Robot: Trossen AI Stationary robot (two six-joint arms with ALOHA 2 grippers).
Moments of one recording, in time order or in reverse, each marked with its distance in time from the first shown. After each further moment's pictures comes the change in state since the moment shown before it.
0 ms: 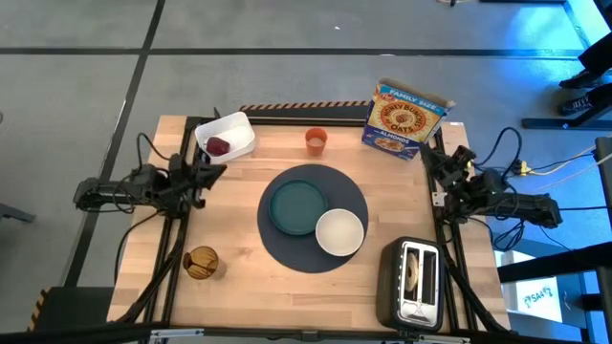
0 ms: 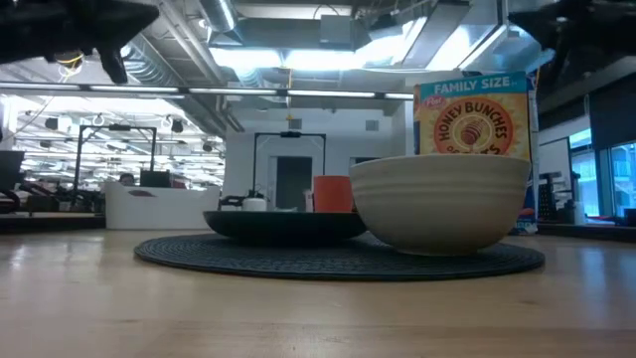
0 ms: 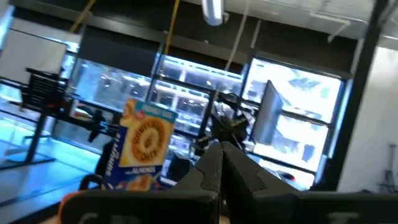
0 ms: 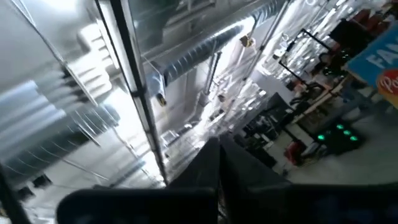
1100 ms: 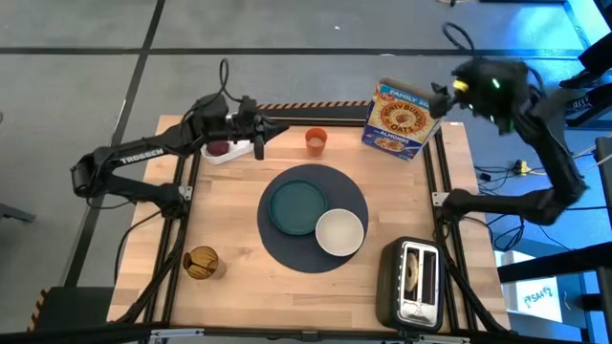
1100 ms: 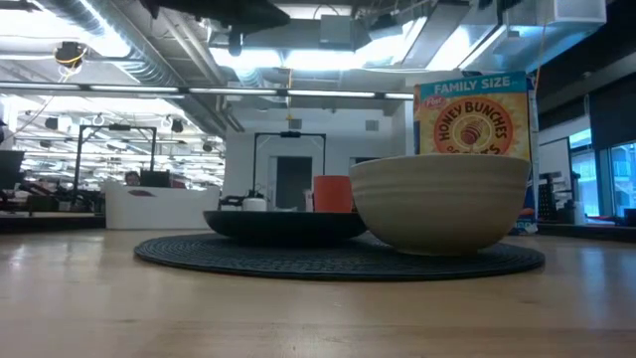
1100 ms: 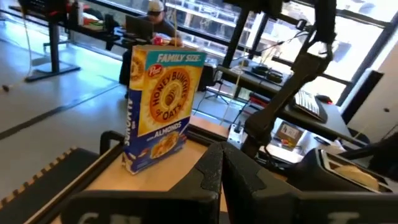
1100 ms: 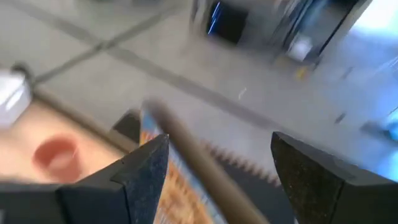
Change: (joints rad) left arm 0.485 1.106 0.896 -0.304 0.518 -0.045; right arm -0.707 0.960 1.579 -1.713 -0.131 -0.597
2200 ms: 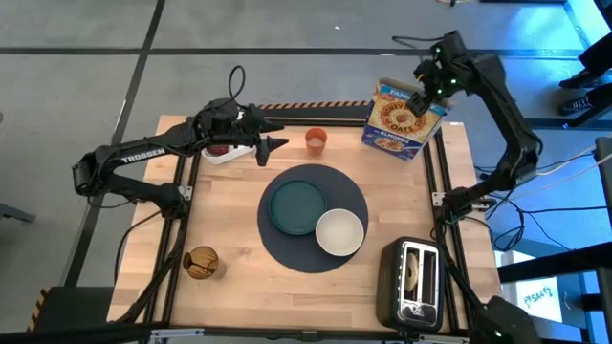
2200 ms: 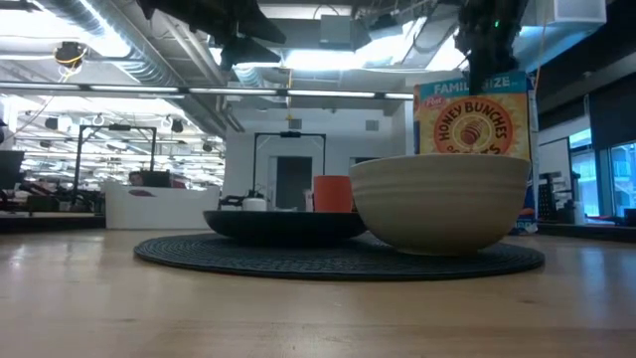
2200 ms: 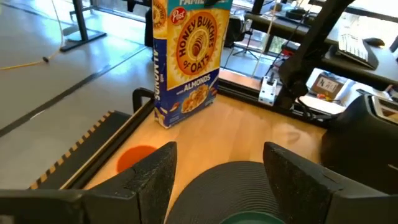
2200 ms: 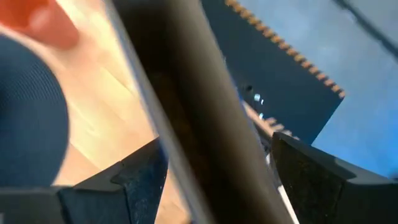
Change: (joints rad) left arm -0.020 0.011 0.010 -0.207 -0.106 0.137; right arm -0.315 0.360 0.012 -0.240 -0.380 -0.294
